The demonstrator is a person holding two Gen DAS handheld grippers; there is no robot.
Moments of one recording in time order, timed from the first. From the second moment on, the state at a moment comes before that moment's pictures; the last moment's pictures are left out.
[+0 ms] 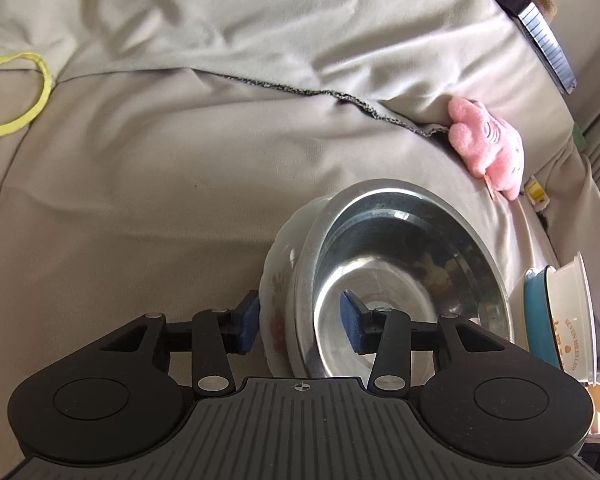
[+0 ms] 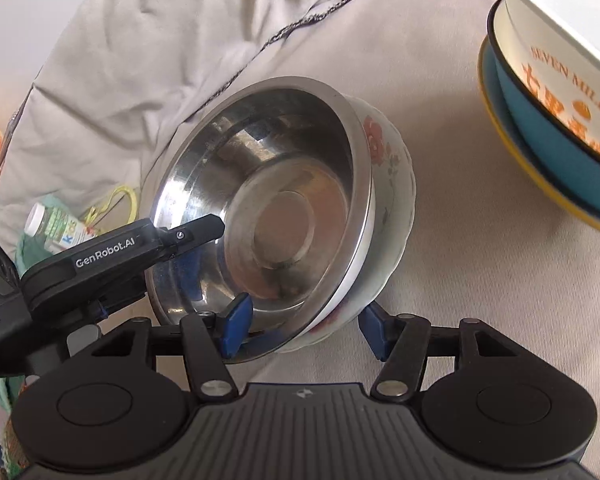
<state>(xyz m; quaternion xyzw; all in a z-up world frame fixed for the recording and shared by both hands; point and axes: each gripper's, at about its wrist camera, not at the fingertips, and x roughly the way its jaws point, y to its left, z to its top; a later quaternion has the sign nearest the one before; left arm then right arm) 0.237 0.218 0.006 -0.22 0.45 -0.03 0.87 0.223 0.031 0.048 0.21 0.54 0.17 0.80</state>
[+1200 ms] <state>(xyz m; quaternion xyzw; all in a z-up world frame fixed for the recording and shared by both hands) 0.276 -0.058 0.110 0.03 0.42 -0.14 0.90 0.243 -0.219 0.029 0.19 0.41 0.09 0.89</state>
